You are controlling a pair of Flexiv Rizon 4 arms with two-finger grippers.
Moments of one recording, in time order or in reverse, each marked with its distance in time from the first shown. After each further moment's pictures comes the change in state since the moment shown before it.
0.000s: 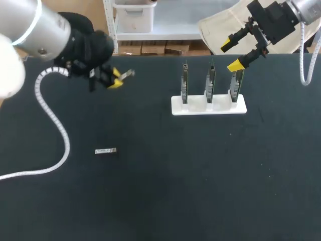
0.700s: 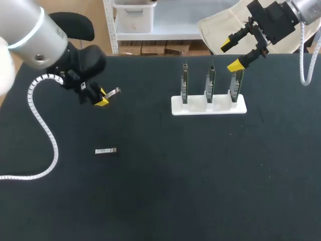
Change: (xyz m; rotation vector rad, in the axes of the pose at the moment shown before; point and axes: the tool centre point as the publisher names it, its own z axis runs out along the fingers) left arm 0.063 -0.042 0.002 0.112 0.171 -0.204; right arm 0.000 0.000 0.000 0.000 0.000 0.000
